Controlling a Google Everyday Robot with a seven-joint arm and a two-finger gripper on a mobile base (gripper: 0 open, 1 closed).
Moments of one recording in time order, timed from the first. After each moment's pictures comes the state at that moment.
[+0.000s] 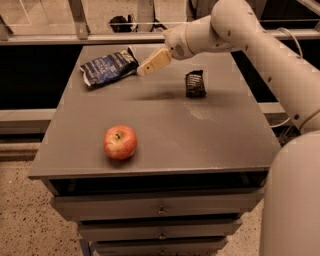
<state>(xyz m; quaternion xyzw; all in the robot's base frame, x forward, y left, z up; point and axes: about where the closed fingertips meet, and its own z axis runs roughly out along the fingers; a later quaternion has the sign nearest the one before) 0.762 0.017 0.906 -0.50 0.69 0.23 0.47</state>
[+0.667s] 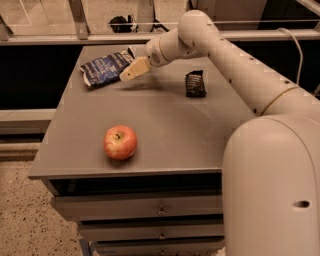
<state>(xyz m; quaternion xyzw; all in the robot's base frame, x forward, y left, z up) 0.806 0.073 0.855 -0.49 0.72 0.21 0.45</state>
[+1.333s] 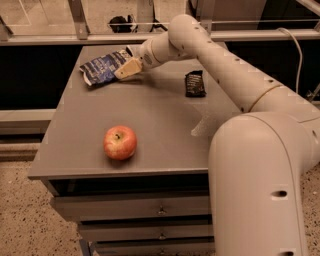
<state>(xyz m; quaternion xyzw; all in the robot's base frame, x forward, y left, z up) 0.824 0.095 0.839 -0.47 0.73 0.22 0.45</state>
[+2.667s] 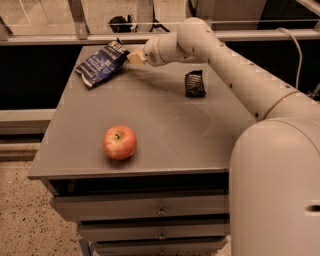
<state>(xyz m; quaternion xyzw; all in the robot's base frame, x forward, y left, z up) 0.821 0.085 0.862 -0.43 0.72 0.24 0.49</state>
